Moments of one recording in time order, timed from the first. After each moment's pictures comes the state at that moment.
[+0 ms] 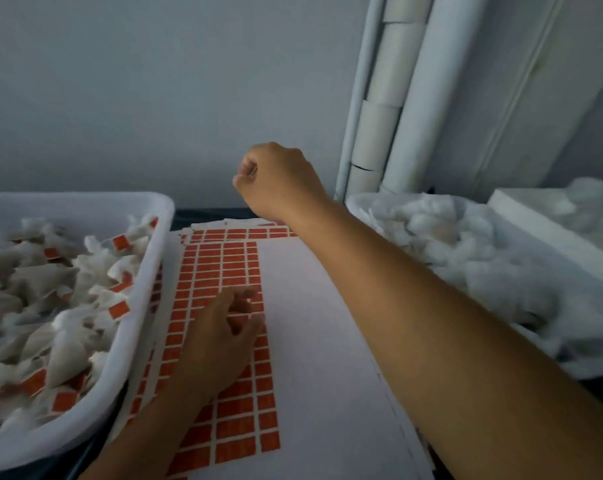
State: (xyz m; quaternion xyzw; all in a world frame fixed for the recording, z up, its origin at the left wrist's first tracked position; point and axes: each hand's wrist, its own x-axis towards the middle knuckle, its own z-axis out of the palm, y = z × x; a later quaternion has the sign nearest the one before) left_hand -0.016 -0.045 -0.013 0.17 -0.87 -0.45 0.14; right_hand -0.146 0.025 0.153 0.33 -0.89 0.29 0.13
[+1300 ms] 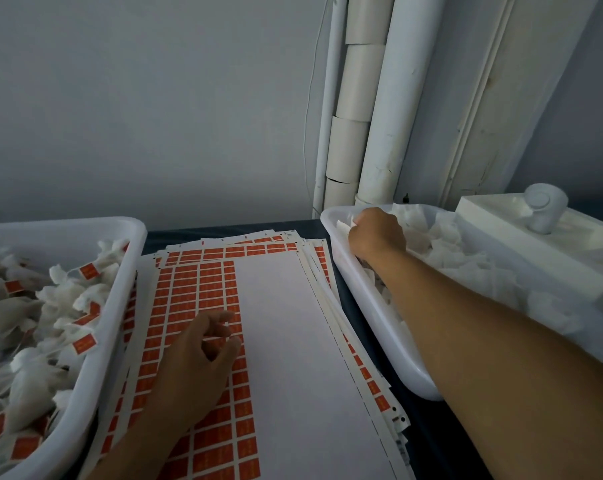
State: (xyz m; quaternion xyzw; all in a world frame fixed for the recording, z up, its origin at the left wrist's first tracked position) left_hand -0.021 -0.046 -0.019 0.17 -0.86 -0.45 0.16; right_hand -0.248 0.166 0.078 0.00 -0.97 0.21 0.14
